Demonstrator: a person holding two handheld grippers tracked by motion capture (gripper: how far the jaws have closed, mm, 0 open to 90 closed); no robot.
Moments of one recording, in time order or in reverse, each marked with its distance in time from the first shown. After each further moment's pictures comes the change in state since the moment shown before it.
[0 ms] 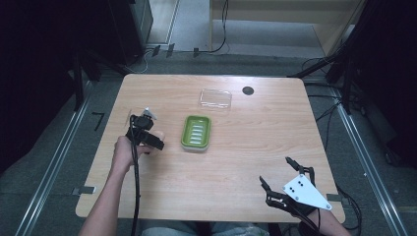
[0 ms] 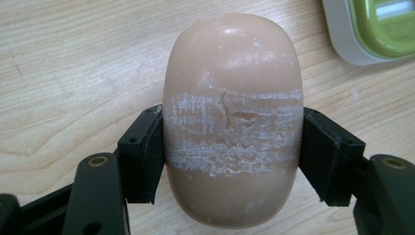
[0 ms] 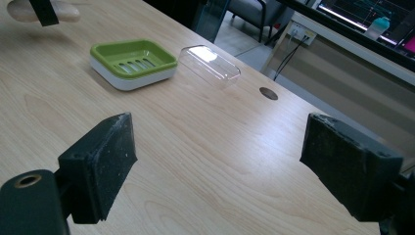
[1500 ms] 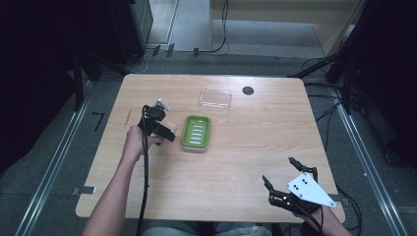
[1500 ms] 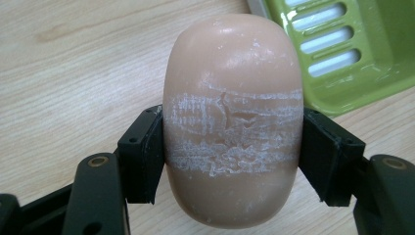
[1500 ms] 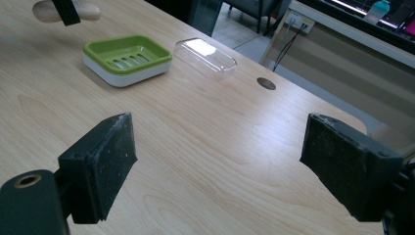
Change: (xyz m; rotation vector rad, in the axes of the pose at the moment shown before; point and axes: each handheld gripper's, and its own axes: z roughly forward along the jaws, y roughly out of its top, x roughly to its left) left arm -0.021 0.036 0.001 -0.029 -0.033 0.079; right arm -0.006 -0.003 -0.001 0.026 -0.006 0.048
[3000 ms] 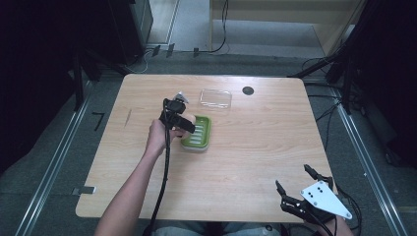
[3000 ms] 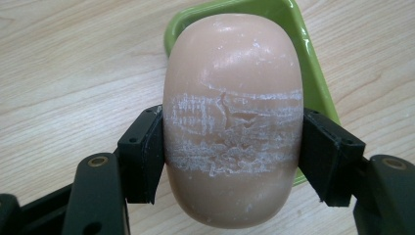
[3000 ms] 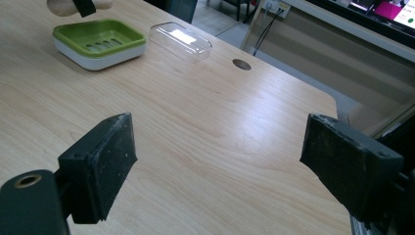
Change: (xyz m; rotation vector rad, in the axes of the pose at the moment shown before) left arm -0.047 0.039 0.010 -0.083 -0.019 -0.019; right arm -0.011 -0.015 -0.024 0.036 -0.079 0.035
